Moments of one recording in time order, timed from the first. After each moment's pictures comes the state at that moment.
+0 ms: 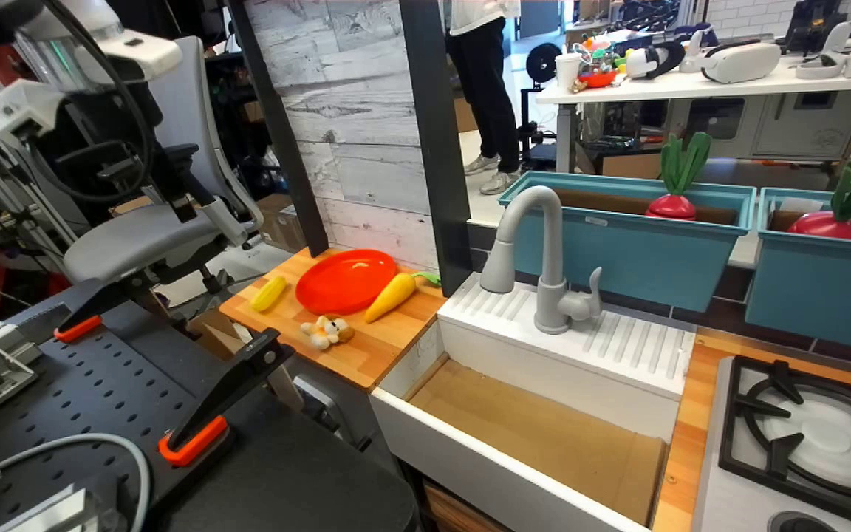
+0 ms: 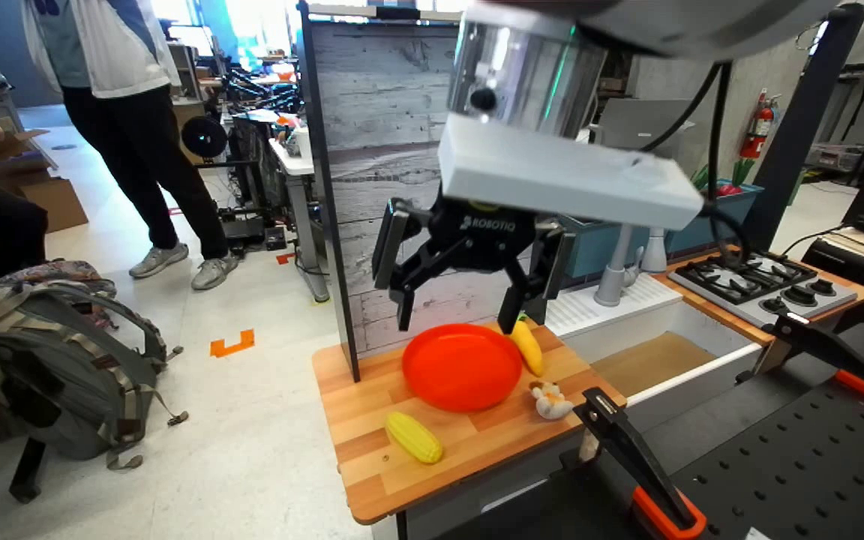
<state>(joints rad) 0.19 0.33 0.25 -2.50 0.26 2.96 0.36</state>
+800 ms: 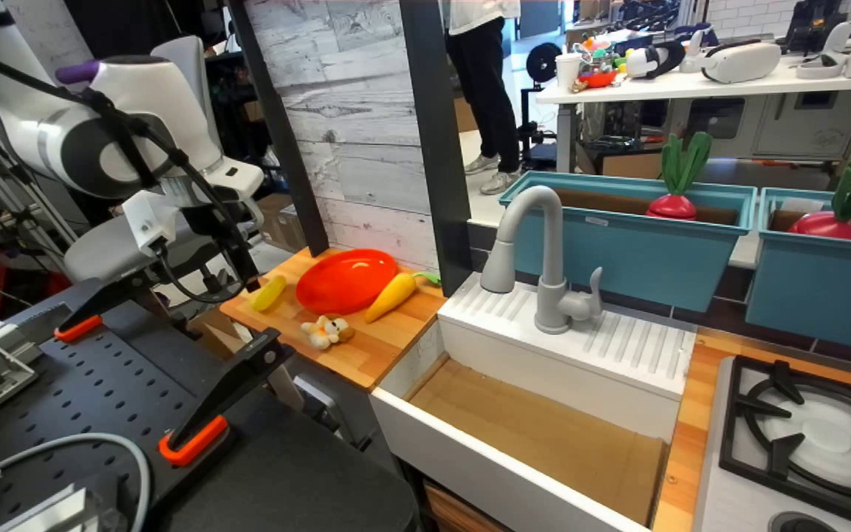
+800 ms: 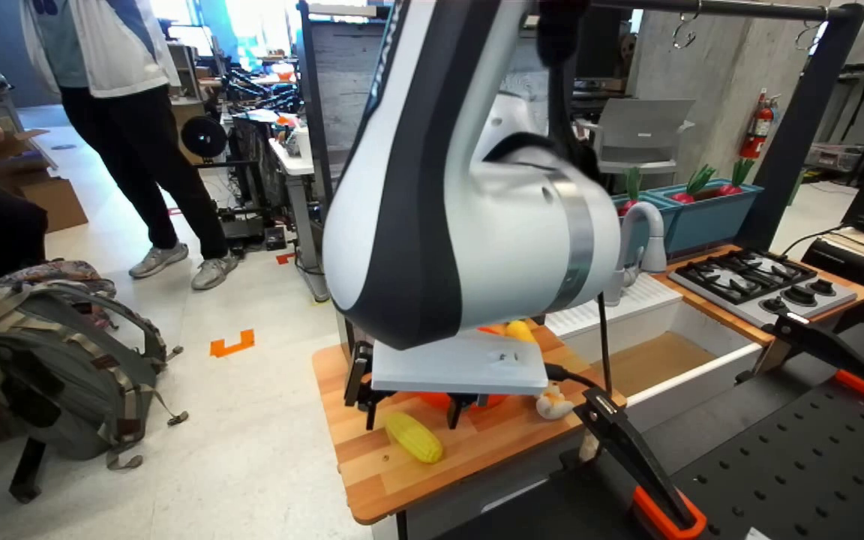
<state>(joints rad) 0.29 0.86 0.16 -2.11 0.26 3.08 0.36</state>
